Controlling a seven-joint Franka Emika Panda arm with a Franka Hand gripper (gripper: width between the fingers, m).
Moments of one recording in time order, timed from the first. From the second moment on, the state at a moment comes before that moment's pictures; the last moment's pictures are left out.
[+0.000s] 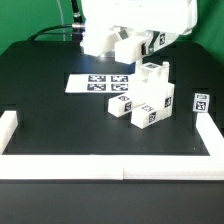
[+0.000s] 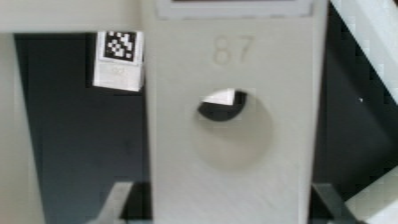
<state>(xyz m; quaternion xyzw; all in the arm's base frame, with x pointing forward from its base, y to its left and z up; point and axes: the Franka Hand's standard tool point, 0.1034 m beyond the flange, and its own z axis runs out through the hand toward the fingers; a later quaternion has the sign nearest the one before) 0.551 0.015 0.147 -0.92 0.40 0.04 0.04</state>
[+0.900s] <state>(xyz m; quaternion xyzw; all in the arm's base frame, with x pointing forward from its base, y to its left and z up) 0.529 0.045 0.135 -0.88 0.47 0.05 0.02</state>
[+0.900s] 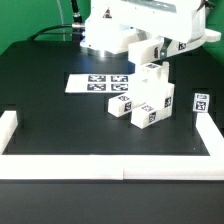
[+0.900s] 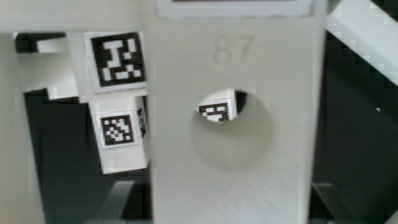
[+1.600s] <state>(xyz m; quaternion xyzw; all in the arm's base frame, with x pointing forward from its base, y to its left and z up) 0.525 0.048 0.127 -0.91 0.41 0.05 0.02</state>
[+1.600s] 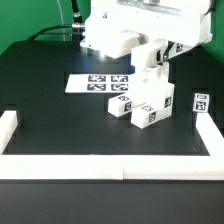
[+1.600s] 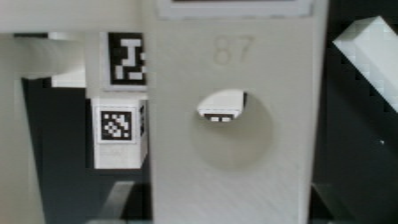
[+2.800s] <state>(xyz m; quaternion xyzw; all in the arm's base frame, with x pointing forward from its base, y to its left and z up) 0.527 0.056 0.115 -0.91 0.41 0.05 0.01</state>
